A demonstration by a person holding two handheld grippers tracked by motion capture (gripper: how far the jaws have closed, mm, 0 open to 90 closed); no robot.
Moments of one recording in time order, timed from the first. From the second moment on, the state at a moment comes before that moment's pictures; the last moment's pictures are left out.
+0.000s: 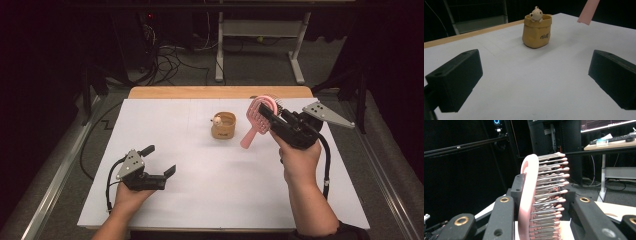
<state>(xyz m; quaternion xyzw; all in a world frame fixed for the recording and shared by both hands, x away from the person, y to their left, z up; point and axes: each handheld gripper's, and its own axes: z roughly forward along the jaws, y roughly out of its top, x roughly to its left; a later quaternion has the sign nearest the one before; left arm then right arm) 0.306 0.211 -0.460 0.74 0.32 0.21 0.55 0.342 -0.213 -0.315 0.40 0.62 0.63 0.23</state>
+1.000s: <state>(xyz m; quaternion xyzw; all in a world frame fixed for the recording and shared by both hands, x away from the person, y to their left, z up) 0.306 0.210 -0.459 0.74 0.32 0.21 0.55 0.359 -0.205 -0.287 0.39 0.60 0.65 0.25</state>
